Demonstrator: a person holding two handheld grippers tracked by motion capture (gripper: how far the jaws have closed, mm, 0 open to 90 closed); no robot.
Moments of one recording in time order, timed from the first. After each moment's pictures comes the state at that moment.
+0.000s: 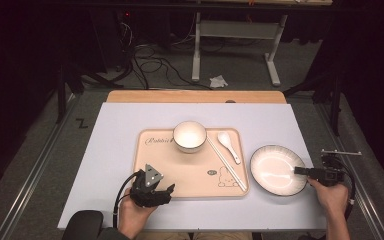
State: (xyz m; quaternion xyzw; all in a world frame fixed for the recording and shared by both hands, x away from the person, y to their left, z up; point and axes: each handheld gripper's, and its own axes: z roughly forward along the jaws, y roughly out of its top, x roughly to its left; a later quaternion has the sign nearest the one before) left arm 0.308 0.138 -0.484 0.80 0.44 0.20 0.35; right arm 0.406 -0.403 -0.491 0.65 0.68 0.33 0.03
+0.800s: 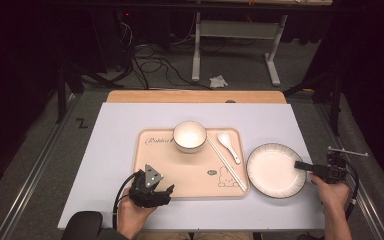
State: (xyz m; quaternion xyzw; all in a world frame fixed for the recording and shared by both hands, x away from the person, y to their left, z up) left arm 0.307 0.138 -0.482 0.81 0.43 0.20 0.35; right arm 0.407 -0.409 -0.485 0.64 0.64 0.41 0.00
